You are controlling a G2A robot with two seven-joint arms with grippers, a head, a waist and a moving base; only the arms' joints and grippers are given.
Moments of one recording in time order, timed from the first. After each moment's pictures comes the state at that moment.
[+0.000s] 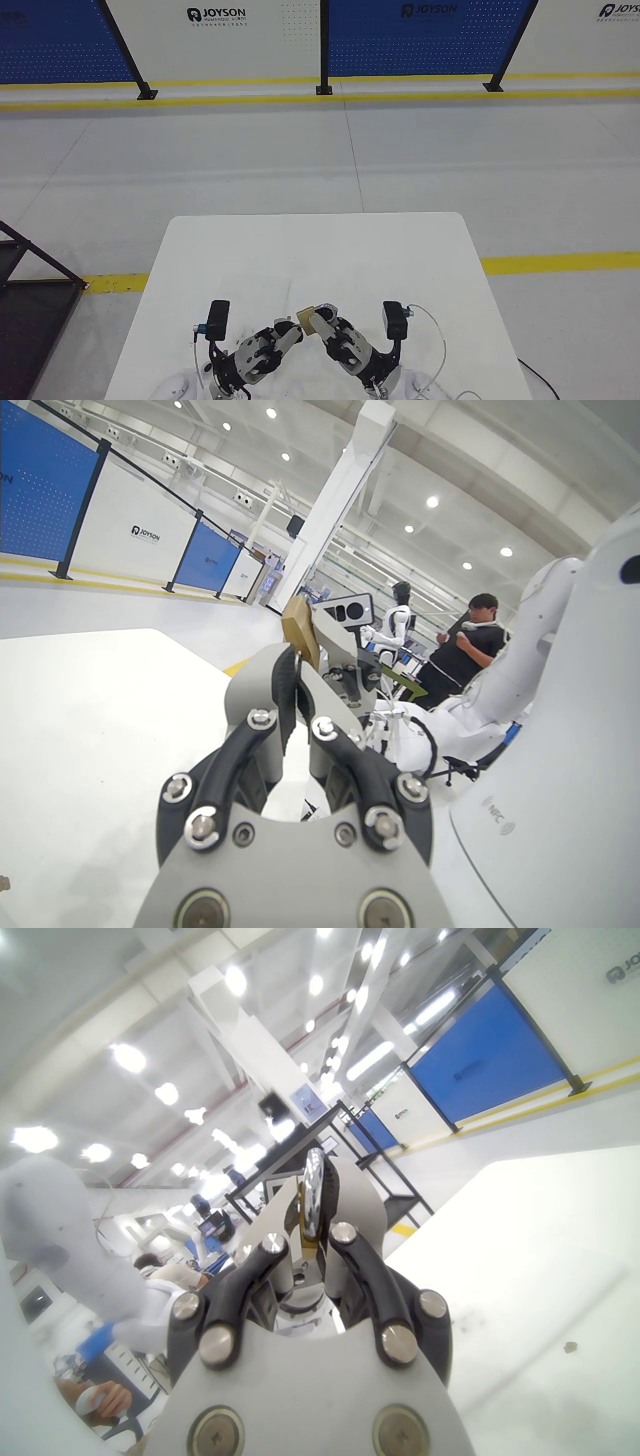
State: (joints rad) left arm 1.94 -1.03 -1.25 -1.79 0.76 -0.96 0.27; right arm -1.76 -1.23 0.92 -1.73 -0.66 -0.75 -0.26
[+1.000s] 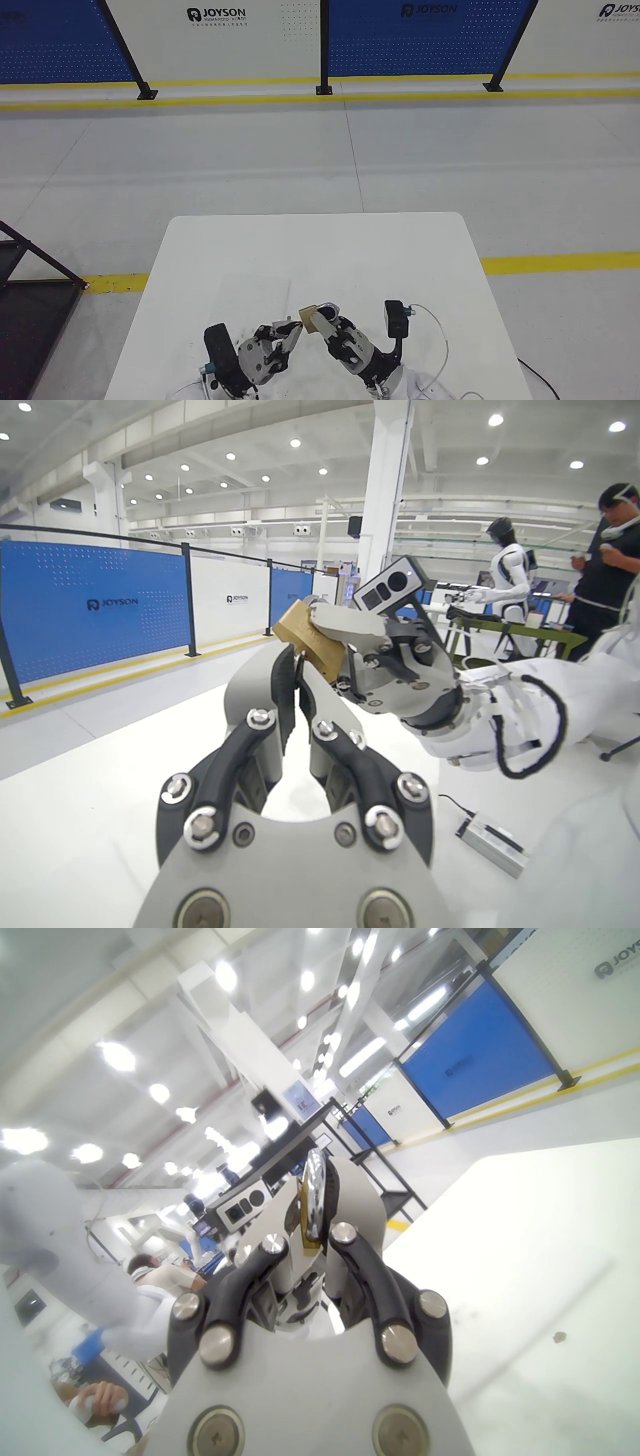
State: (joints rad) left arm 1.98 -1.06 -1.23 -1.81 1.43 -0.52 0.78; right arm -1.77 -1.22 0.93 -1.75 -0.64 -0.73 -0.24
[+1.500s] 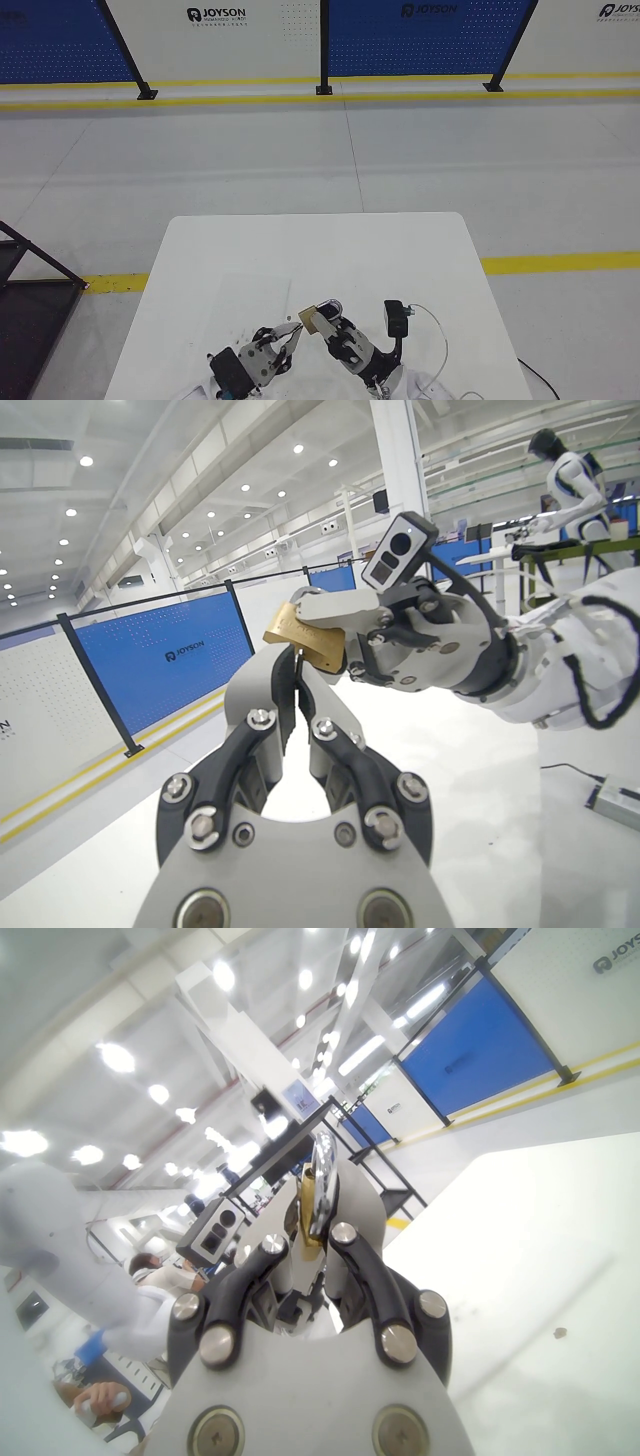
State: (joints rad) left arm 1.98 -1.06 -1.20 -1.80 1.71 -0.21 0.89; right arm -1.77 -1.22 0.93 -1.74 -0.62 -0.73 -0.23
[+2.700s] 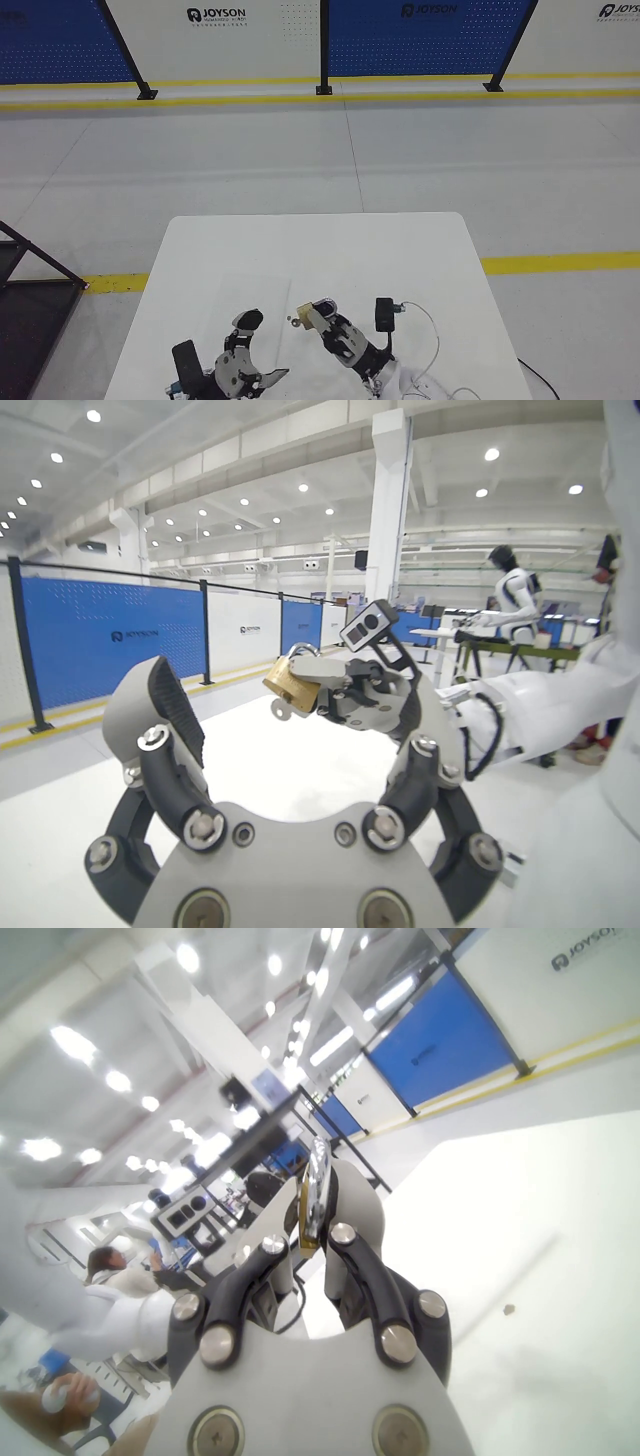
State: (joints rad) left arm 2.06 -1.02 -1.31 -1.76 1.37 -0.67 0.95; right arm -1.71 -1.24 0.89 -1.66 -0.65 -0.60 -0.18
